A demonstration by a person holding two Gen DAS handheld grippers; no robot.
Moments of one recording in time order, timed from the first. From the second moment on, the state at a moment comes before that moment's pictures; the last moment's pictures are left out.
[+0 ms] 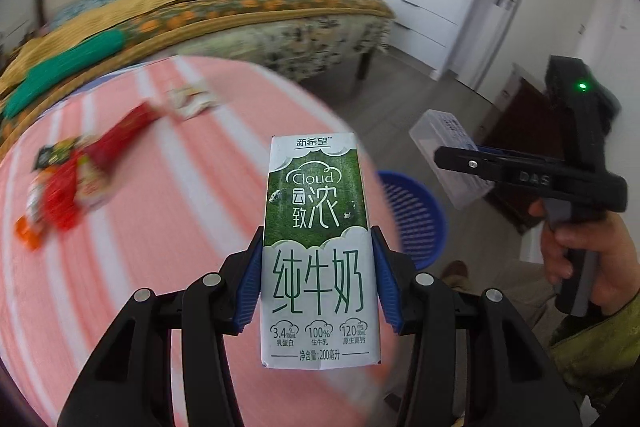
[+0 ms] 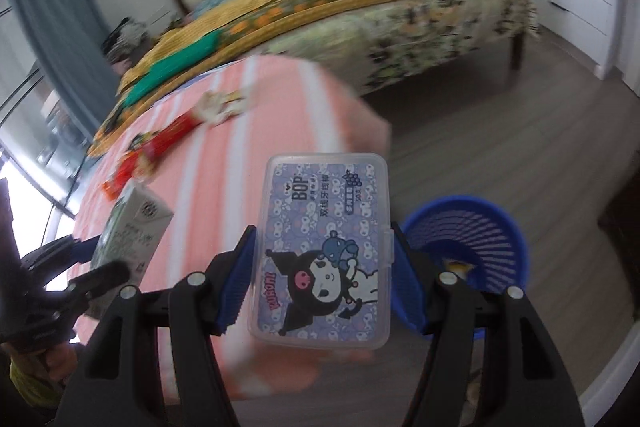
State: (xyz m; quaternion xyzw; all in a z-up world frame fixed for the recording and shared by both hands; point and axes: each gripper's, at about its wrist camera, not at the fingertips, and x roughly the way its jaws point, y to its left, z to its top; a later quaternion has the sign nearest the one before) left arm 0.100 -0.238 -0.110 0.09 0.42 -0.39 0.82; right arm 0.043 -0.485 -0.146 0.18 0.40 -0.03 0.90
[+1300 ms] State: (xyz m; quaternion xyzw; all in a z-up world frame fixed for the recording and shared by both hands) left arm 0.108 -0.403 -0.158 0.12 0.40 -0.40 0.81; right arm 0.005 -0.657 -0.203 0.26 0.31 -0.17 0.90
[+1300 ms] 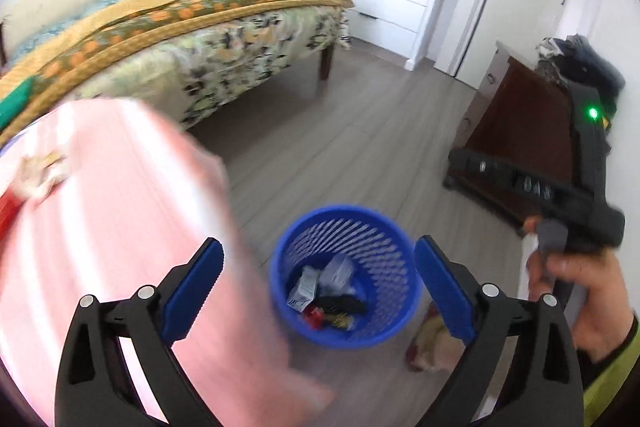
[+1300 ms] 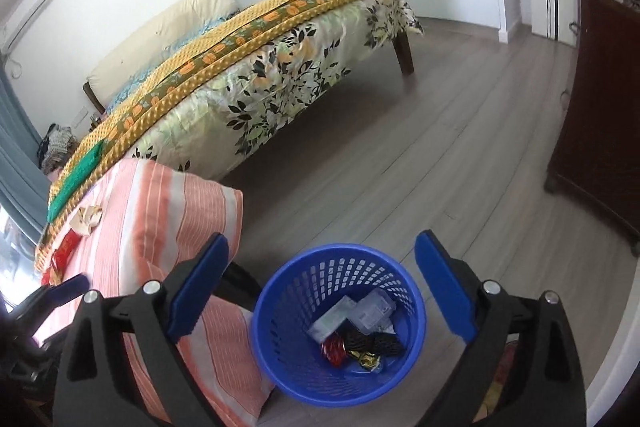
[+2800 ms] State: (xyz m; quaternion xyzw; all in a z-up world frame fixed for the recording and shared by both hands) left arm 0.308 -0.023 -0.184 0.14 0.42 -0.20 0.87; right arm 0.138 -0.247 -0.211 -0.03 0.43 0.10 0.90
